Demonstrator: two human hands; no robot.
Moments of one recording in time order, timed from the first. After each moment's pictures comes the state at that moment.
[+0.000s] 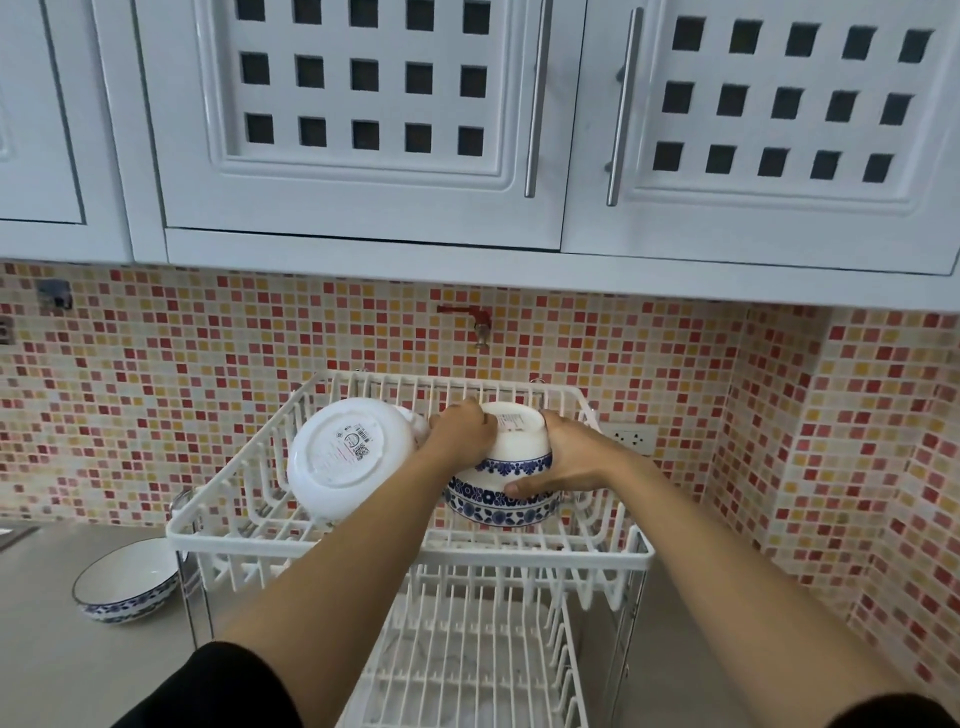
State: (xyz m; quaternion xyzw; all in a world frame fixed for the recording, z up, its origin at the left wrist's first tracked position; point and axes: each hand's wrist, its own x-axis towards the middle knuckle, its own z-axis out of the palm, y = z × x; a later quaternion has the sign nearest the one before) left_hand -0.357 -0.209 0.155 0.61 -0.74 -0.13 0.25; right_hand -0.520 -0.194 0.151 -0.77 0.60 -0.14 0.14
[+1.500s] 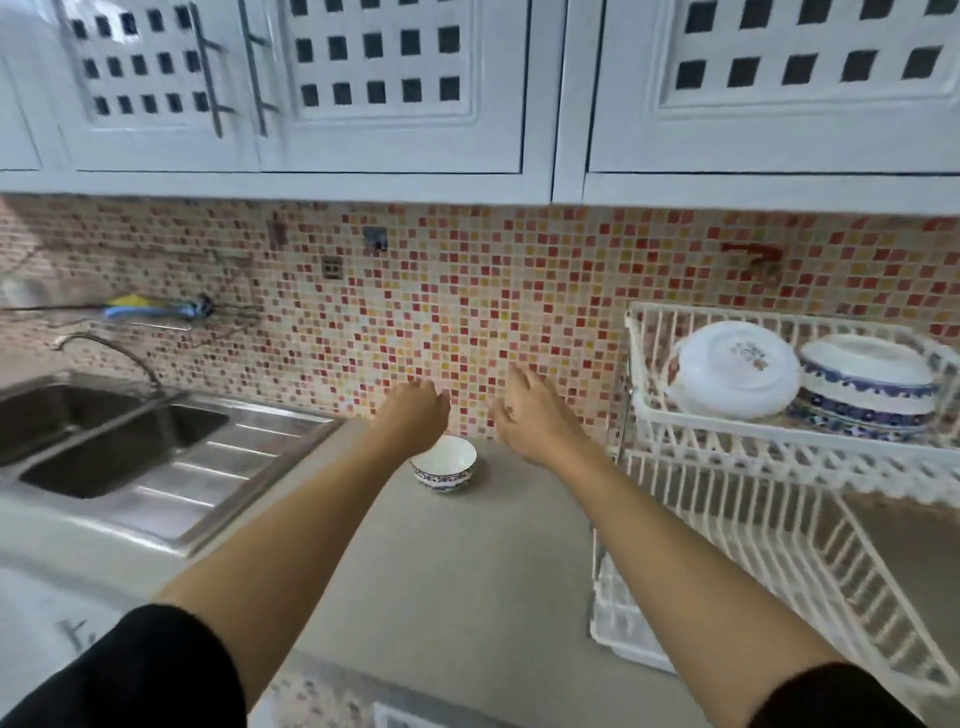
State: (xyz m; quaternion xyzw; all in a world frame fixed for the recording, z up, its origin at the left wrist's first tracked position) left_hand 0.104 -0.080 0.097 0.73 -0.65 -0.01 0.20; right_hand -0.054 -0.090 0.099 -0.81 0.54 -0.22 0.05
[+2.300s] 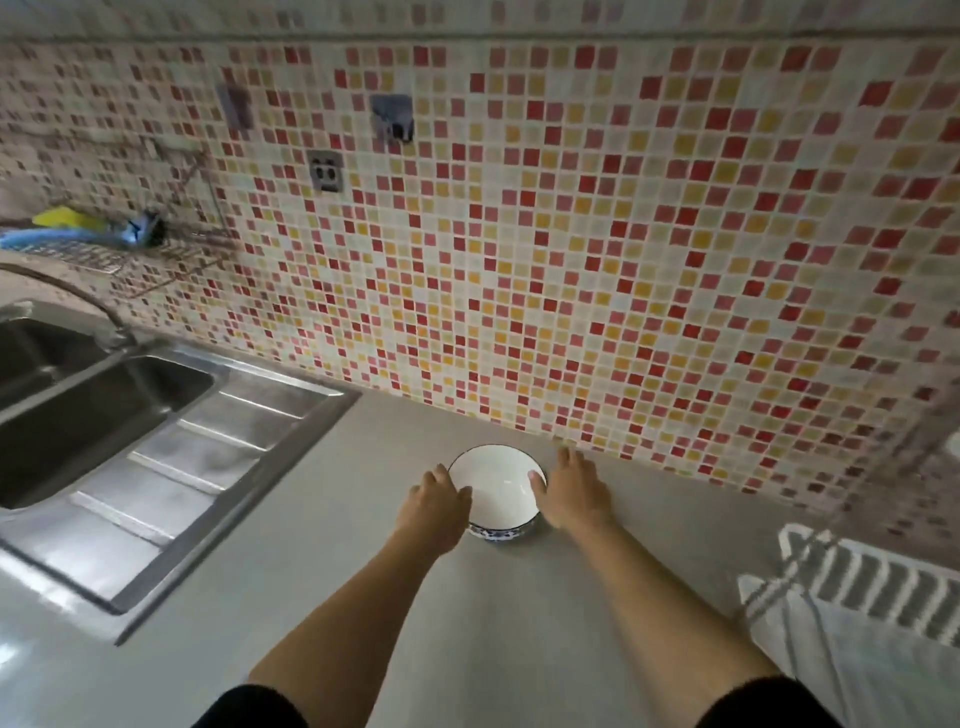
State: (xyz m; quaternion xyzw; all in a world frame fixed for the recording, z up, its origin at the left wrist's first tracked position) left_hand 0.210 -0.328 -0.110 0.80 -0.54 -0.21 0.11; right_hand 0.051 -0.392 -0.107 -0.74 0.65 -0.04 0.15
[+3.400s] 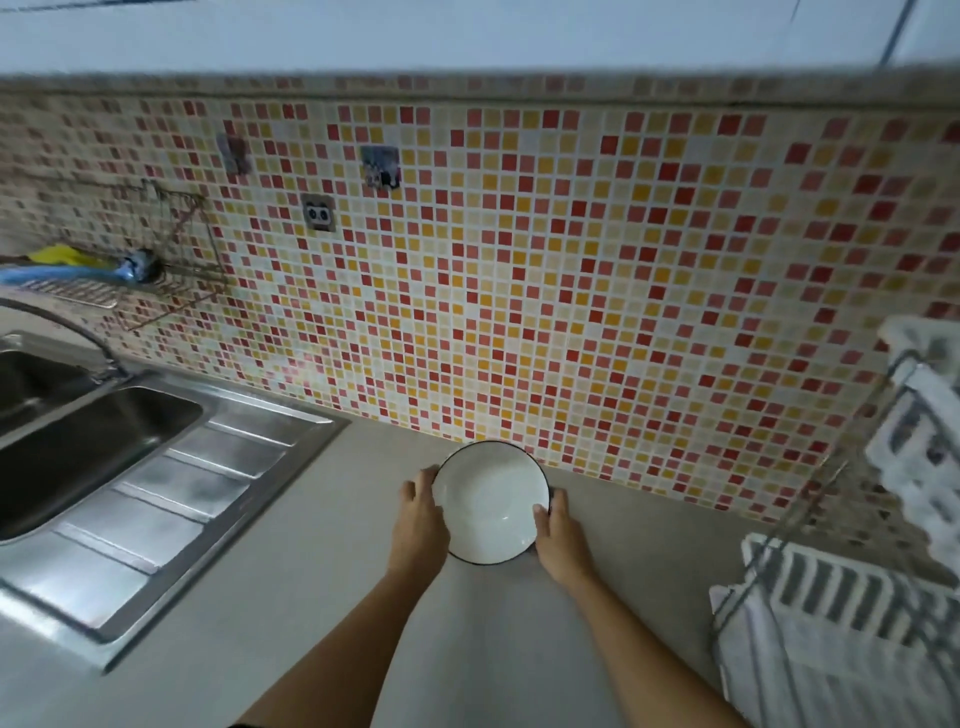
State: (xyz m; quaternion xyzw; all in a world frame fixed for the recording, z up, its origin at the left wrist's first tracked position) left_hand 0.192 -0.287 -0.088 0.76 -0.51 -0.18 0.36; right_hand 0.030 -0.332 -0.106 -0.66 0.61 -0.27 0.35
